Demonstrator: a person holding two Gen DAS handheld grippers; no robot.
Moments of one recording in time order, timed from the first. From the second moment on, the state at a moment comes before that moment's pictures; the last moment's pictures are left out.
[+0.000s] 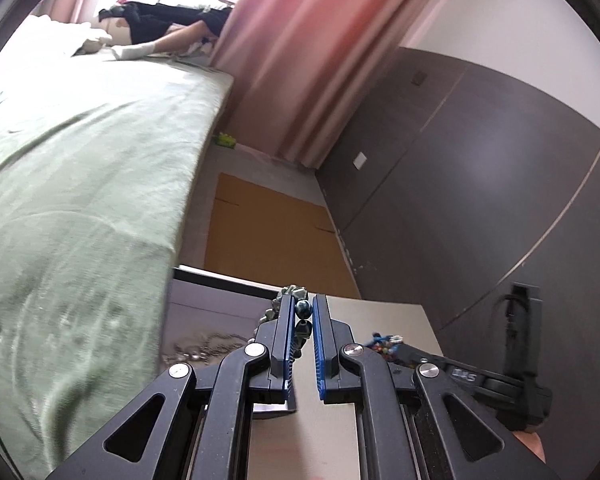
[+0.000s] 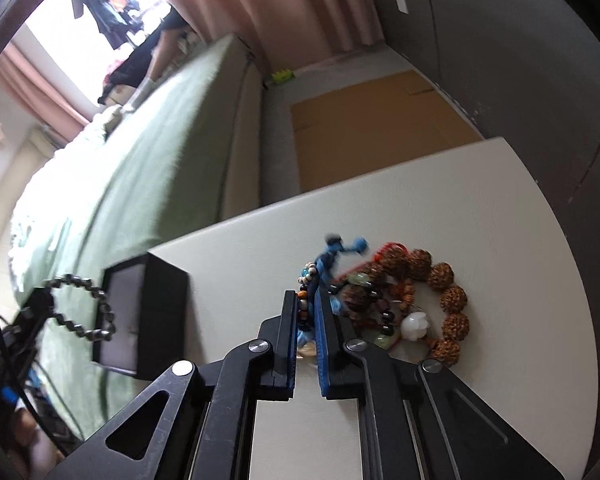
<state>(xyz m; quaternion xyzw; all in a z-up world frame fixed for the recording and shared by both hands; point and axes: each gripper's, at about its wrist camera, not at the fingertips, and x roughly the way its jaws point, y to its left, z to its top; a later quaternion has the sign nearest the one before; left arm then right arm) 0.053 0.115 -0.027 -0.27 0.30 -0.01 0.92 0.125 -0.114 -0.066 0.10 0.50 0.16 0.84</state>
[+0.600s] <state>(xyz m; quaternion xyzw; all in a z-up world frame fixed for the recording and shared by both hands) 0.041 0.151 -0.029 -0.31 0.29 0.02 0.90 0.089 -0.062 -0.023 0.16 0.43 0.30 0.84</state>
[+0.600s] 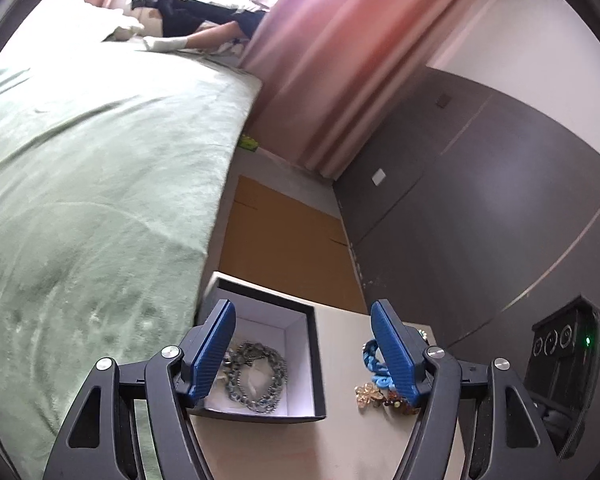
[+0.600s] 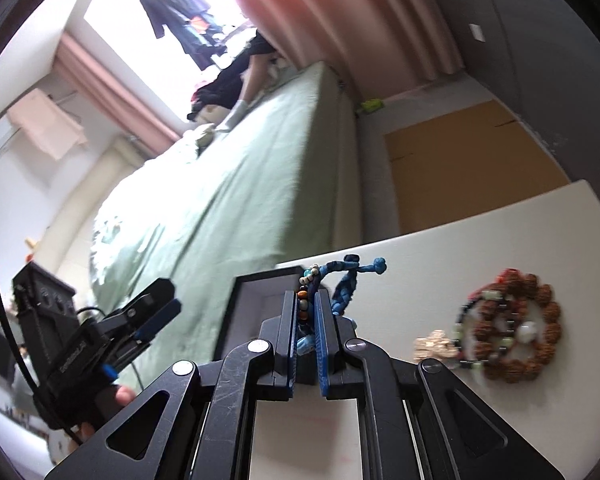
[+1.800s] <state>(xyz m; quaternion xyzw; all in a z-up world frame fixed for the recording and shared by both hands) 0.064 0.094 -0.027 -0.27 0.31 -0.01 0.91 0.099 -0.138 -0.015 0.19 0.45 0.23 0.84</state>
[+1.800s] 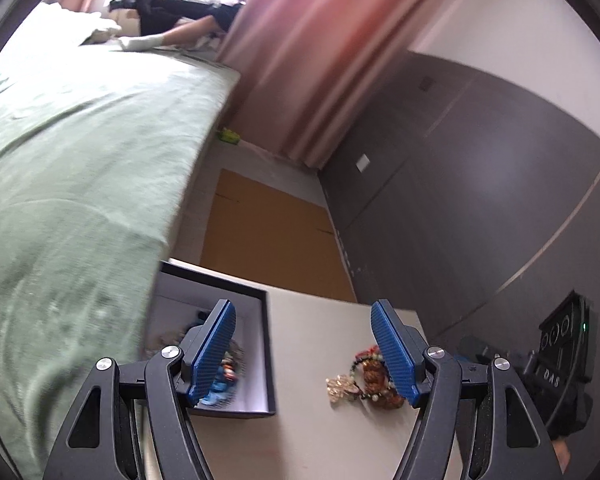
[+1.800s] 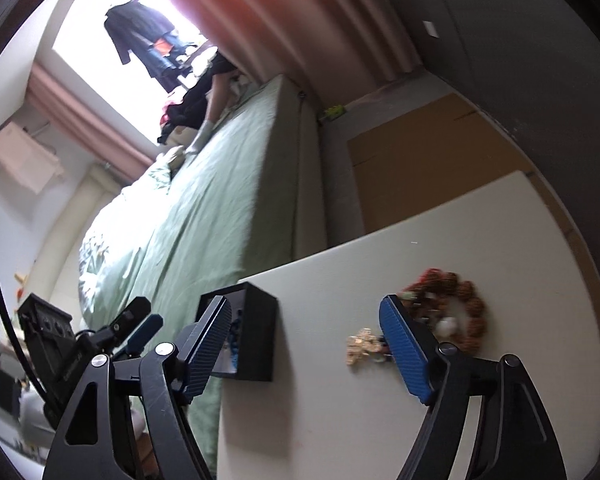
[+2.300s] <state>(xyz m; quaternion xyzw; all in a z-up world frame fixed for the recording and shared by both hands) 0.092 -0.007 -0.060 -0.16 0.38 -0.06 0.91 0.110 -0.201 -0.044 0.20 0.51 0.15 0.82</state>
